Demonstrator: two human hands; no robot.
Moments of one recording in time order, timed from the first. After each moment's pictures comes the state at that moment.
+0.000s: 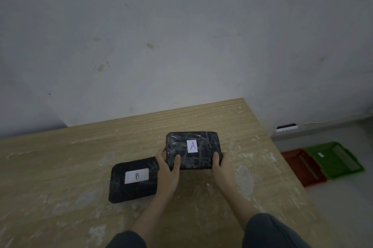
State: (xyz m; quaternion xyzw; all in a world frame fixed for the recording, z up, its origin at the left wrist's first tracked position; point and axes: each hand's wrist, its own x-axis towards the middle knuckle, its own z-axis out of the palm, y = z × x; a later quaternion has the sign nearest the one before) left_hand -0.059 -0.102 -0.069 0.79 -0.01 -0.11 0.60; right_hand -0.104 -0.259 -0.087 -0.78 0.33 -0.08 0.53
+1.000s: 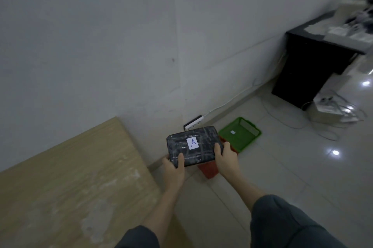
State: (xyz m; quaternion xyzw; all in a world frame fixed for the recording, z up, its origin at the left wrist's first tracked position) left_hand -0.240 -0.541 -0.055 0.80 -0.08 -0.24 0.55; right_hand -0.330 -0.678 -0.071 -0.74 0.49 -0.16 0.43
